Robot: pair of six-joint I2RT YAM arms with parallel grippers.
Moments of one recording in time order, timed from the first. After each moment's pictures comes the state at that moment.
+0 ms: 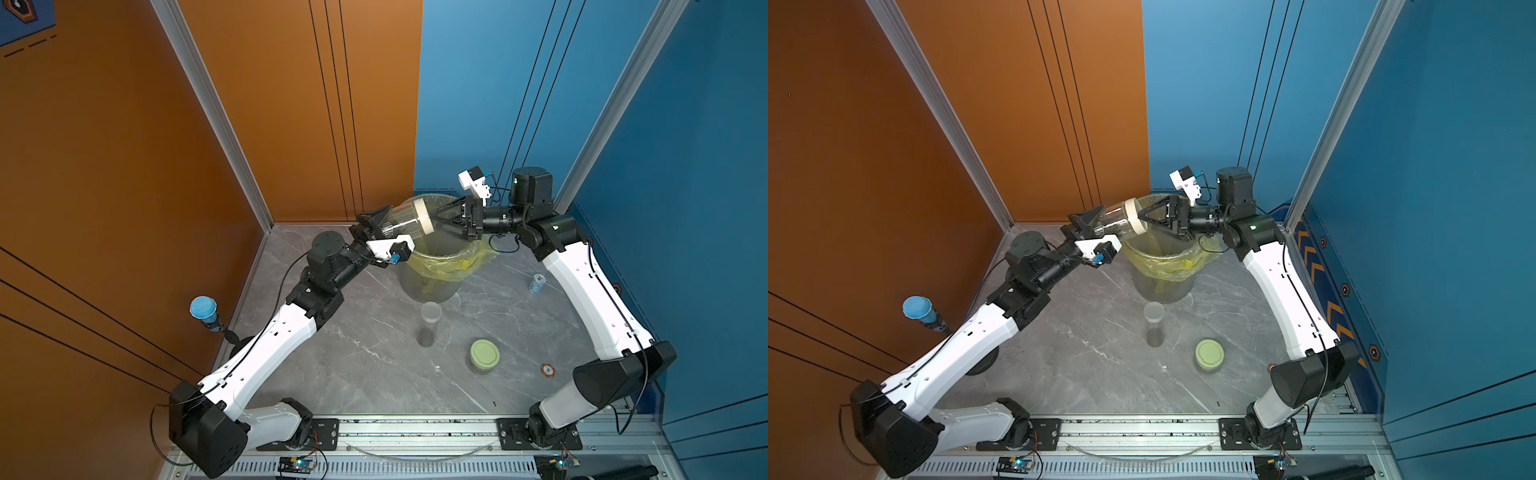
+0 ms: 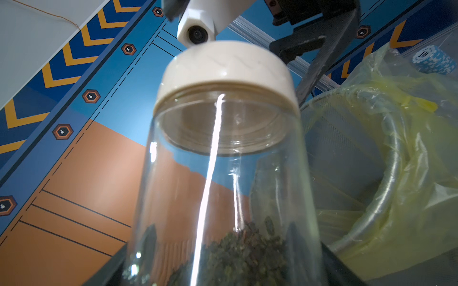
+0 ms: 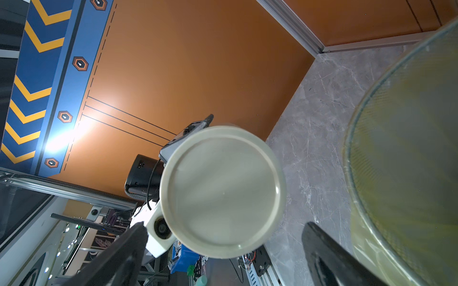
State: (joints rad) left arm -0.54 1.23 1.13 0.21 0.18 1.04; right arm 0.33 1.60 1.87 -0.61 -1.04 0.69
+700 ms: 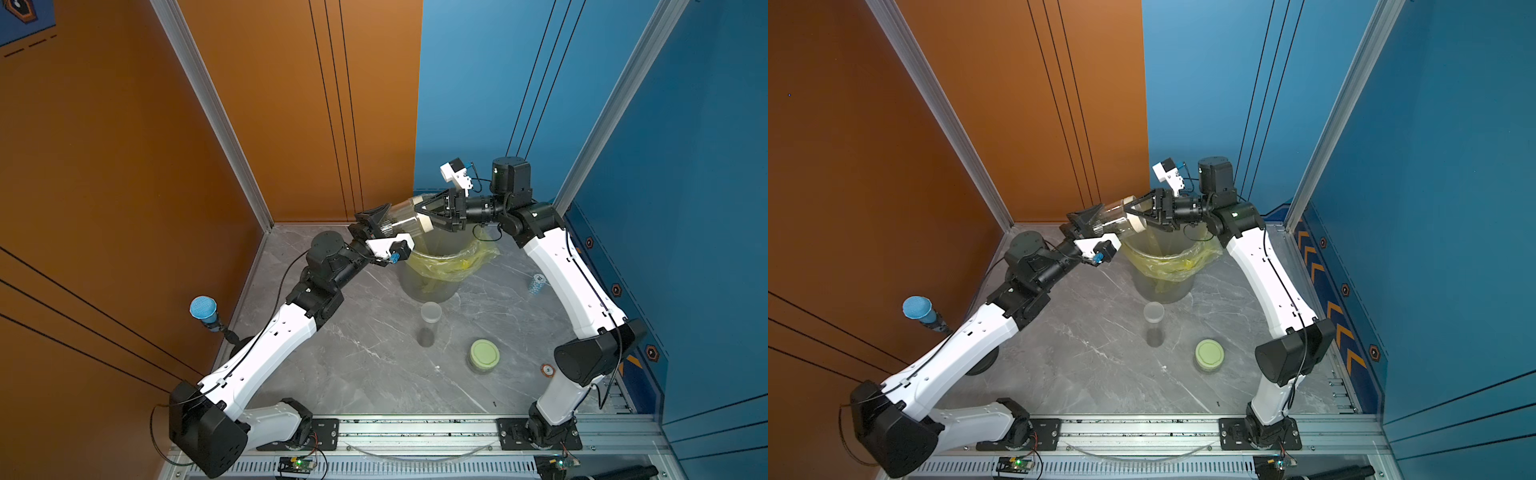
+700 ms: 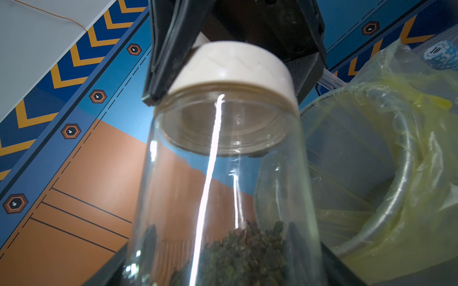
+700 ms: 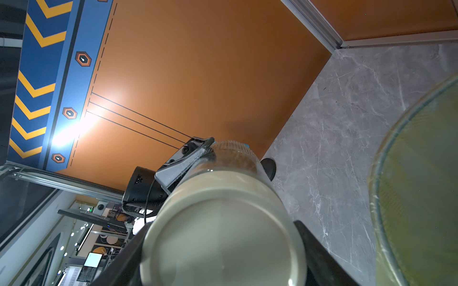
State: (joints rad) left arm -0.54 1.23 1.13 0.22 0.17 1.05; right arm 0.38 1.75 2.05 -0.62 -1.06 0.70
